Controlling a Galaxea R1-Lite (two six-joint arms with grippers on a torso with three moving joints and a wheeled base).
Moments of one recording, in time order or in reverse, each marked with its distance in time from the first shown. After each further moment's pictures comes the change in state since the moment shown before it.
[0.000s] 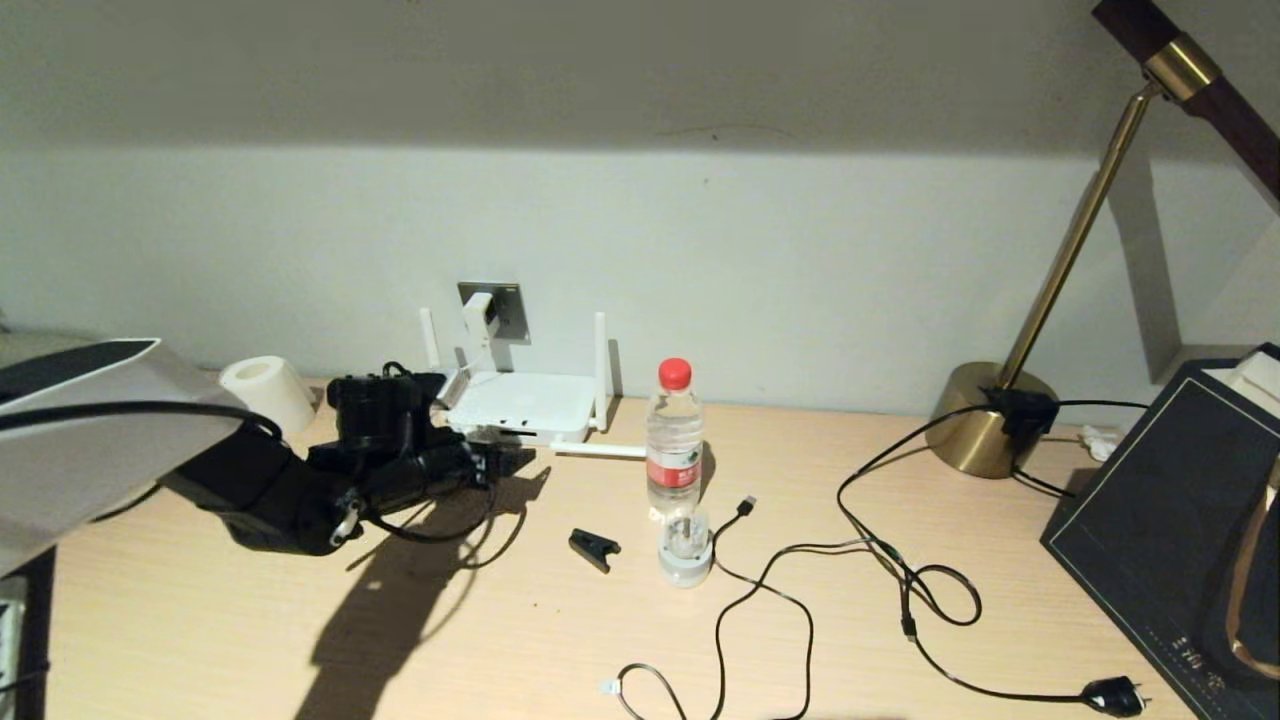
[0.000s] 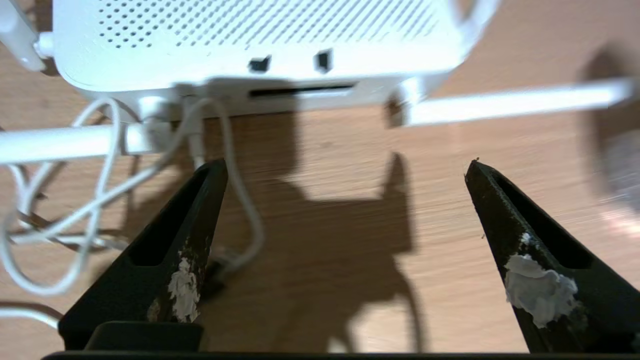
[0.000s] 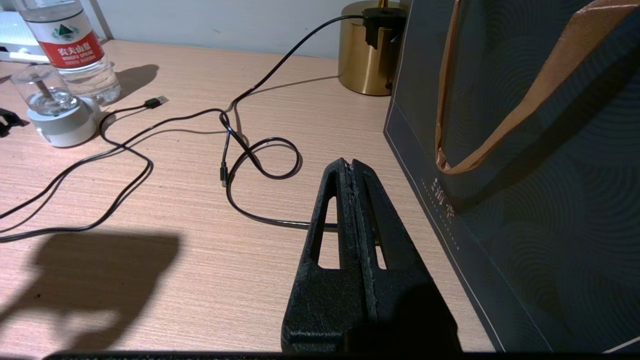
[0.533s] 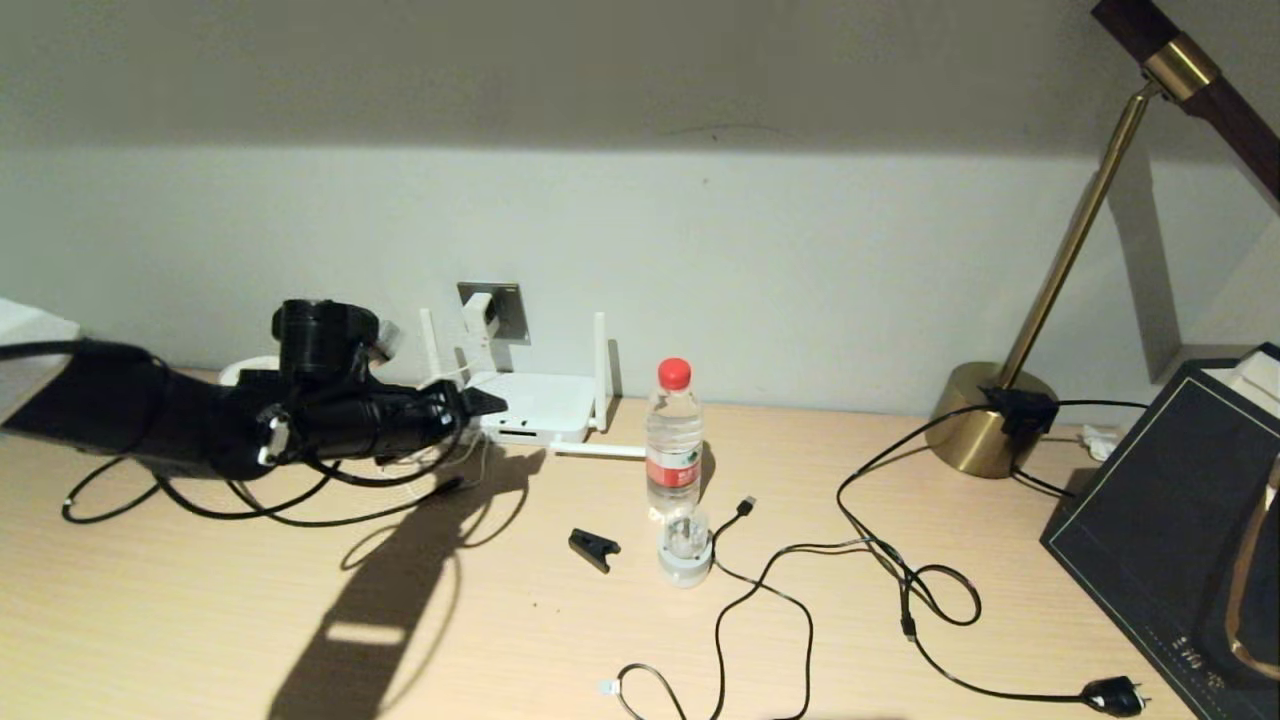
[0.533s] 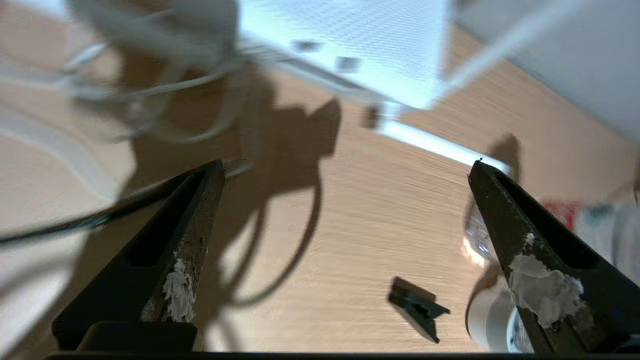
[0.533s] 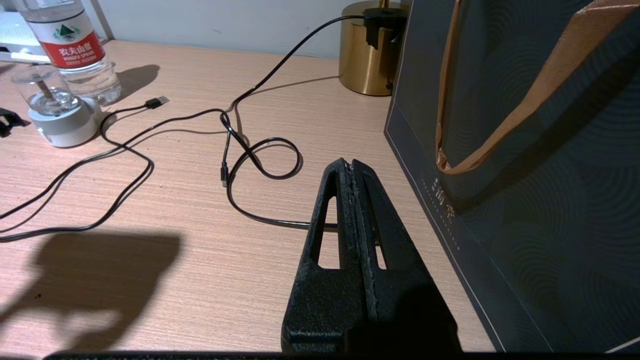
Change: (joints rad) left arm 0.049 -0.194 -0.163 0.492 0.028 -0.447; right arm 0.000 0.000 0.000 0.000 0.000 0.000
